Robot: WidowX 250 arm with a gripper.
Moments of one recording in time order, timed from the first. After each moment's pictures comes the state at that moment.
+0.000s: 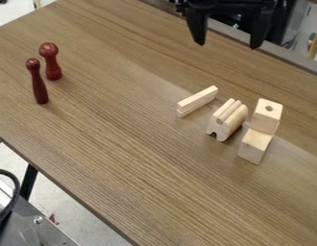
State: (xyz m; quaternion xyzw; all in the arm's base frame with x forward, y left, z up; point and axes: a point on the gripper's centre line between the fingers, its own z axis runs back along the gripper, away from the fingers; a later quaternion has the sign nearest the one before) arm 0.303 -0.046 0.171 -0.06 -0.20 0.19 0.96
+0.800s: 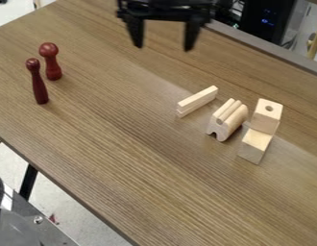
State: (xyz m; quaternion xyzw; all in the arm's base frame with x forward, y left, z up) arm 0.288 0.033 0.146 0.01 -0.18 0.27 0.95
